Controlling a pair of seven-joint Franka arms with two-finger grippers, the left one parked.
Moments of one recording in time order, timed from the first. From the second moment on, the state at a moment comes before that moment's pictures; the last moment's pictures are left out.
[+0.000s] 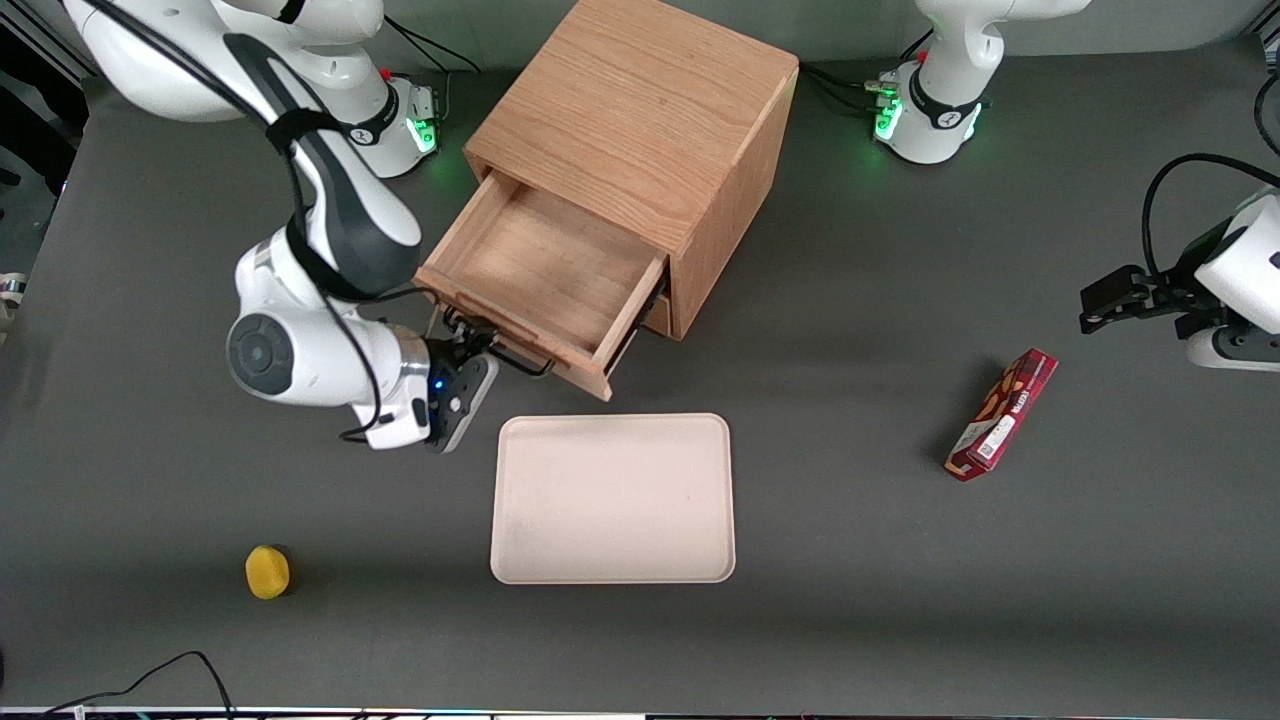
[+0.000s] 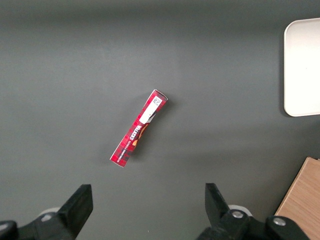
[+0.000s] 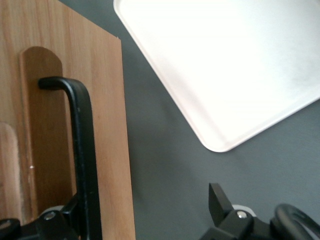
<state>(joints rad) -0.04 0.49 0.45 -1.58 0.14 1.87 -0.60</state>
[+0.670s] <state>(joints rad) -0.04 0.62 0.39 -1.30 0.13 1.68 -0.70</state>
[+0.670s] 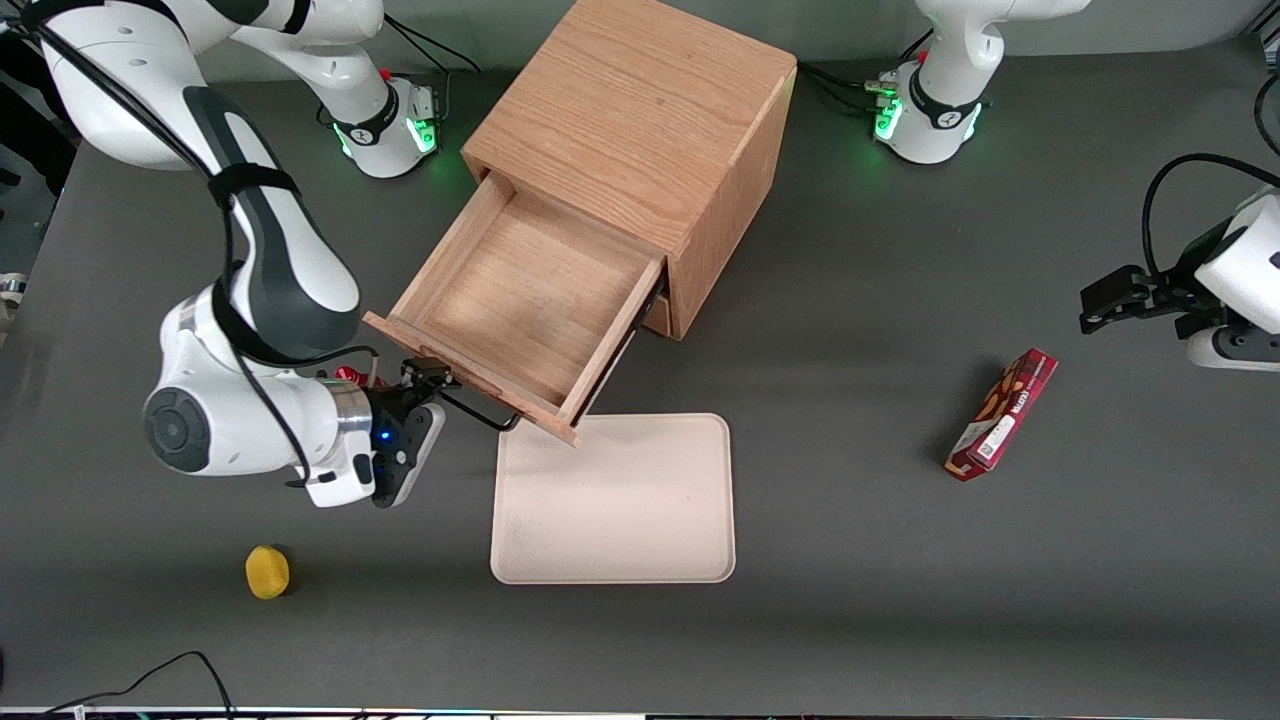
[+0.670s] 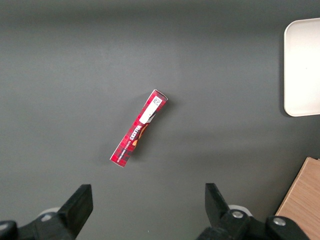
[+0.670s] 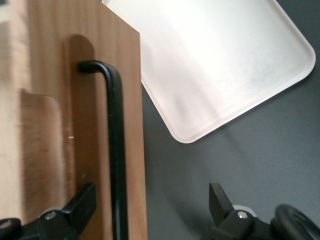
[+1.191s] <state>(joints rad) -0.03 0.47 0.39 -1.11 0.13 1.51 -0.18</state>
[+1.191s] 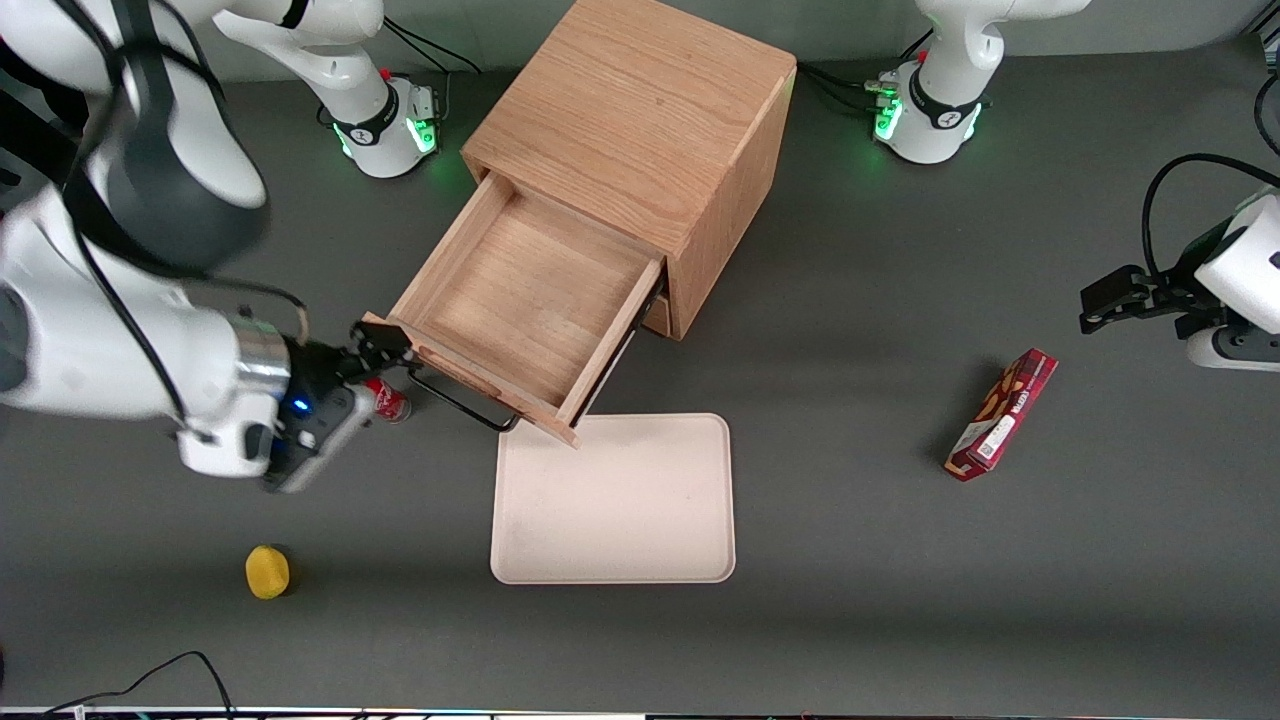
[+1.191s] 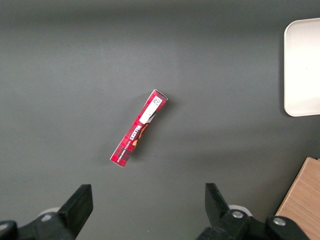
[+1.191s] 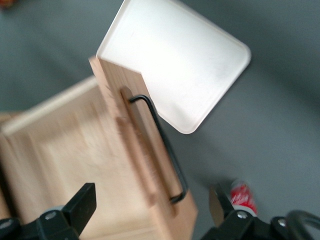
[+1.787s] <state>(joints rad) -0.05 0.20 0.23 -1.27 -0.04 1.34 0.16</state>
